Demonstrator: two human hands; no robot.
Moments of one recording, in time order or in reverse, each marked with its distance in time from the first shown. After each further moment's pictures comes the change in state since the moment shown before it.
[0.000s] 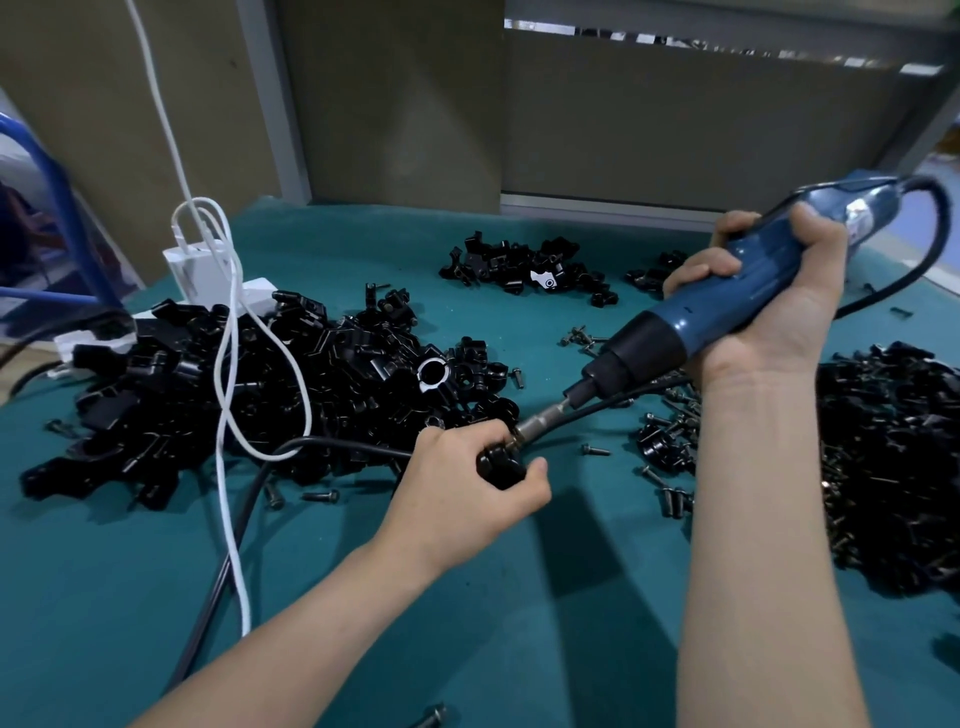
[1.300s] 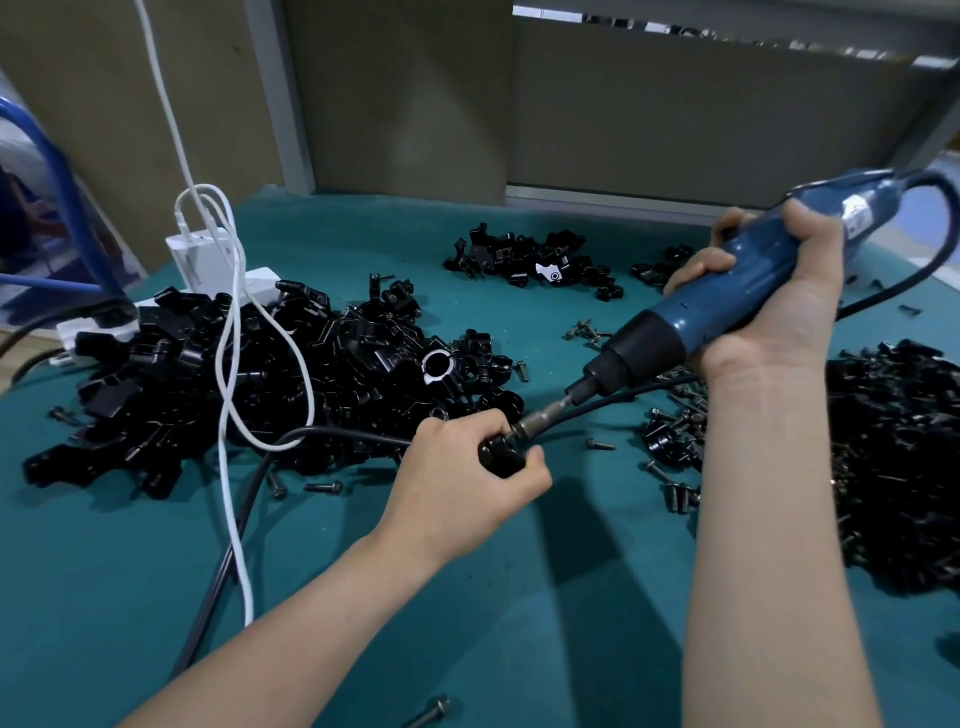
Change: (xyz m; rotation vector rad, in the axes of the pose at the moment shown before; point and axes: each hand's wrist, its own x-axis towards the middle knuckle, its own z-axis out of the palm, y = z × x) left_hand 0.002 0.001 -0.001 0.070 0.045 -0.012; right_hand 0.004 0.002 -0.004 -0.080 0.081 0.018
